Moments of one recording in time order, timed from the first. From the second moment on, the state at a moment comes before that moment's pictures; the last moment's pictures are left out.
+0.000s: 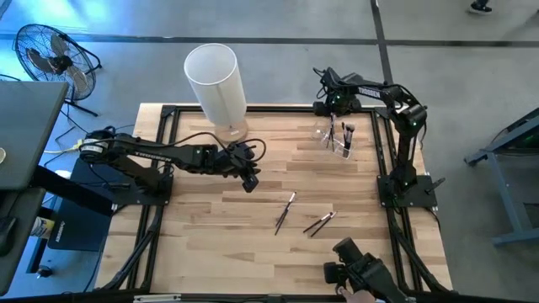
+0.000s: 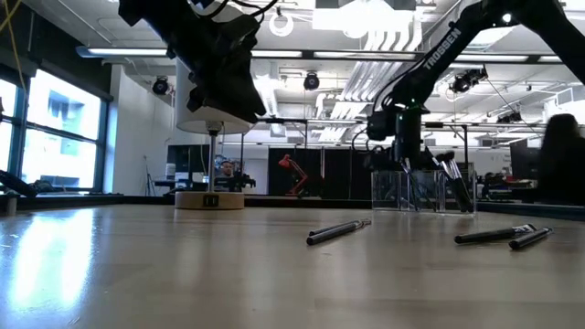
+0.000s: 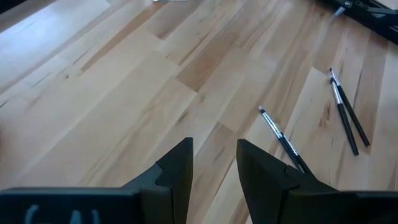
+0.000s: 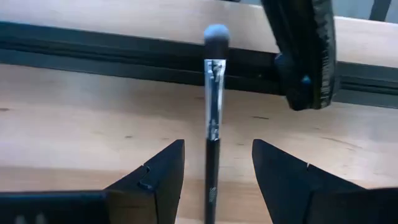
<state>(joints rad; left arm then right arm) 0.01 1.39 0.93 -0.25 -0.25 -0.52 -0.99 2.00 1.40 -0.83 0.02 0.50</state>
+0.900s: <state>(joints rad) 0.01 1.39 0.93 -0.23 -0.24 -0.54 -1.00 1.96 1.27 -0.73 0.00 0.46</state>
